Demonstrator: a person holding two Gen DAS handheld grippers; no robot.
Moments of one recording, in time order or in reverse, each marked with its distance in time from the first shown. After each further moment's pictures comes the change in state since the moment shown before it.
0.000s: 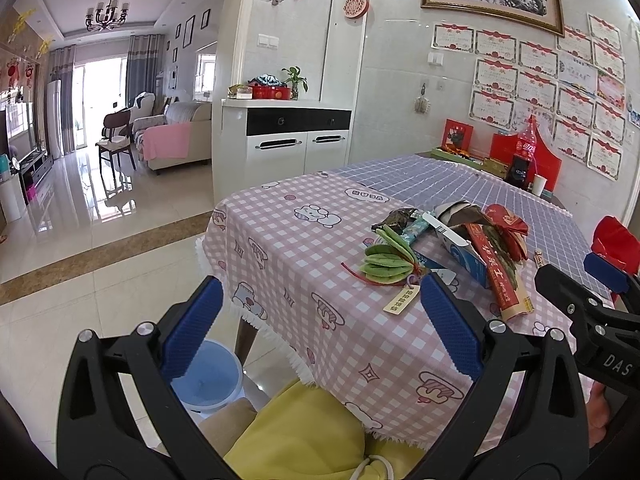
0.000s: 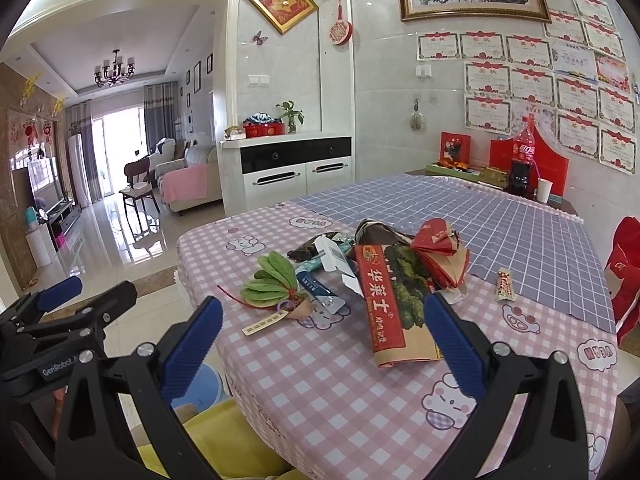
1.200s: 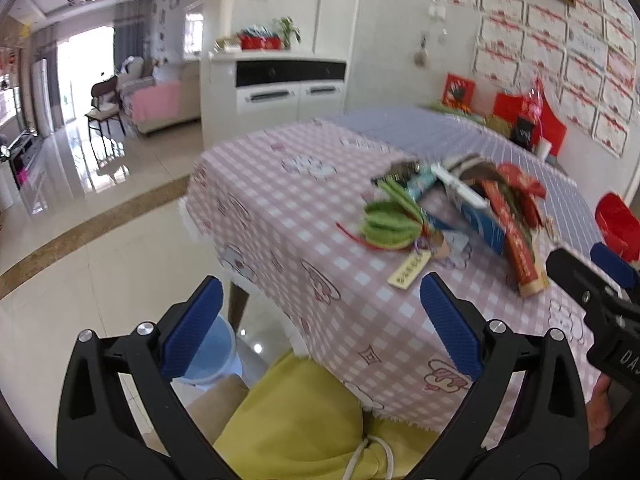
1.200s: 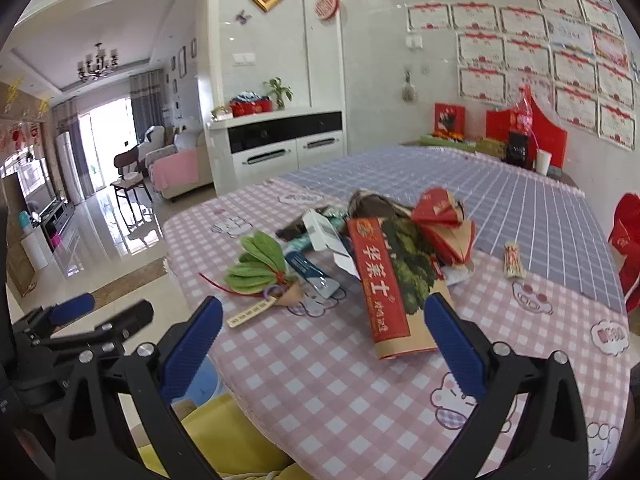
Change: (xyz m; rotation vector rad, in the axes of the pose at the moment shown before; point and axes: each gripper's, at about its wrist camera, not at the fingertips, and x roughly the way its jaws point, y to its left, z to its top) left arm 0.058 -0.005 -0.004 0.019 0.209 -0.026; right arm 0.039 -0.009 -0.005 0.052 0.101 -0.021
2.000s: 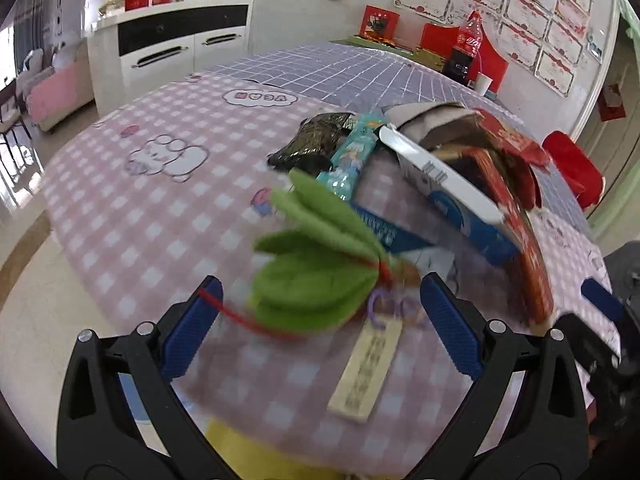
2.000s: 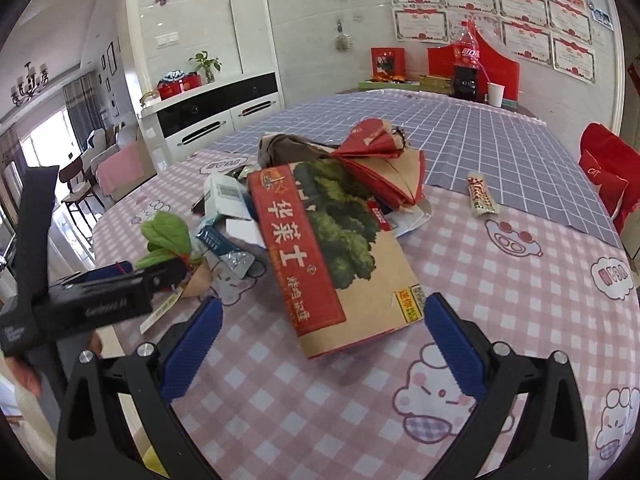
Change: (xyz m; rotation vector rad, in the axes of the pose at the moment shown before) left arm 0.147 -0.047 0.057 0.160 0.214 -0.301; right arm 0.062 -0.052 -0.013 0.180 0.136 -0.151
